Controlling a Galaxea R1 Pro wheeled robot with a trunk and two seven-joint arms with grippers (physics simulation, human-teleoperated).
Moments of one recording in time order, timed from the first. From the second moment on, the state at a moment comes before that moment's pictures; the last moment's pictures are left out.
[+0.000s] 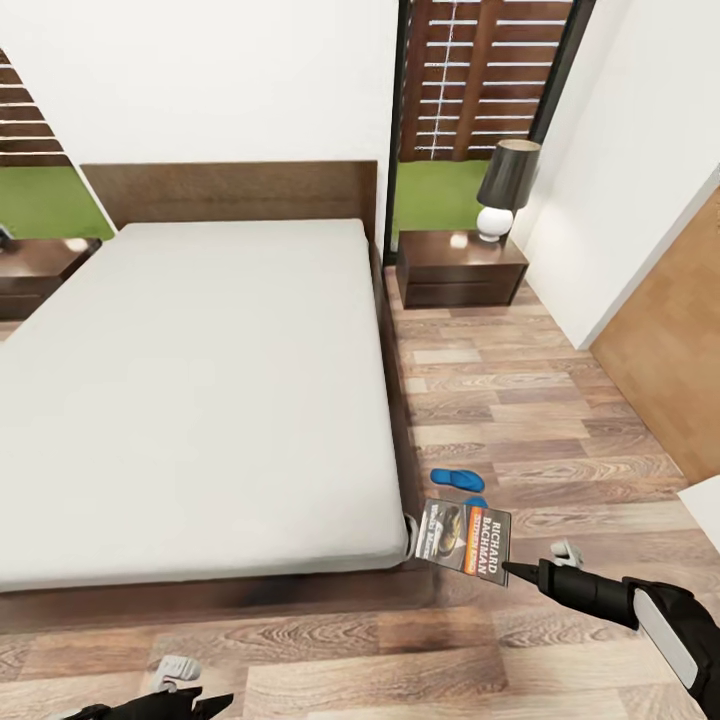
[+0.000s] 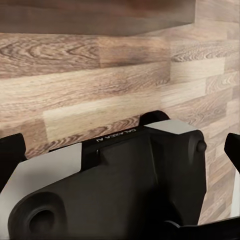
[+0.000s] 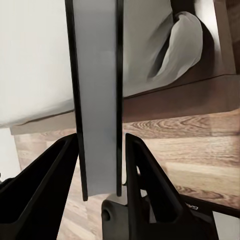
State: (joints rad) left arm -0.46 0.24 0.56 -0.19 -0.43 0.02 -0.99; right arm -0.43 -0.40 -0.03 -0.82 -0.50 0.70 0.86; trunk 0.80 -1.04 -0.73
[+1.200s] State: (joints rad) left arm -0.46 0.23 0.57 -0.19 -0.44 0.02 -0.99; right arm -0.43 -0.40 -0.03 -0.82 -0.50 0.71 0.86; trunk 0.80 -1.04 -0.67
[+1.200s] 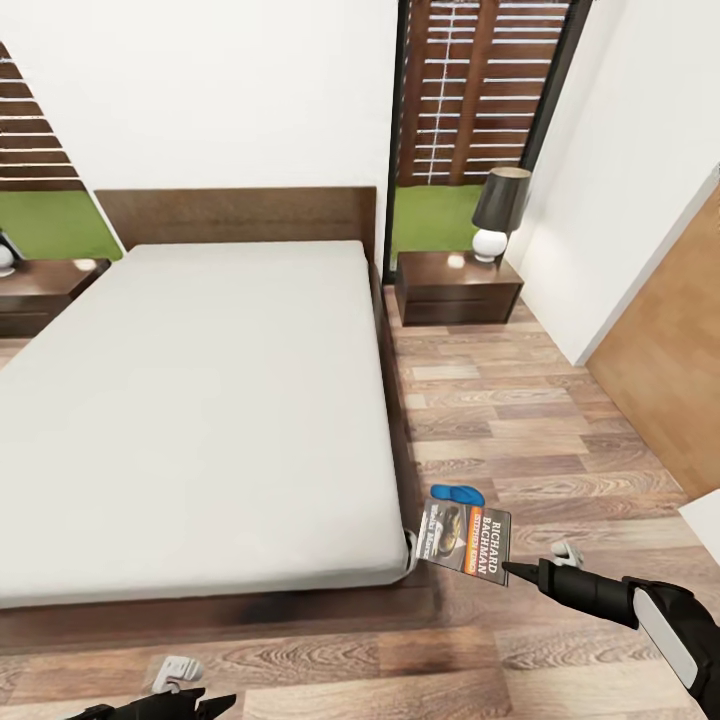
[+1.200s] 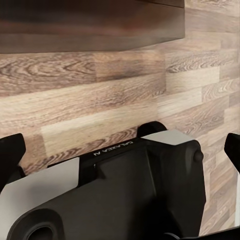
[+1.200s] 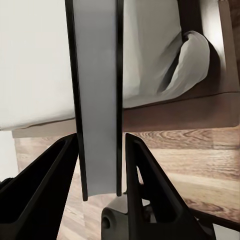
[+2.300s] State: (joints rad) left arm -0.46 0.23 0.57 -0.19 -0.44 0.02 -0.99; right arm -0.43 -0.40 -0.03 -0.82 -0.50 0.71 0.86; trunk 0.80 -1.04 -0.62
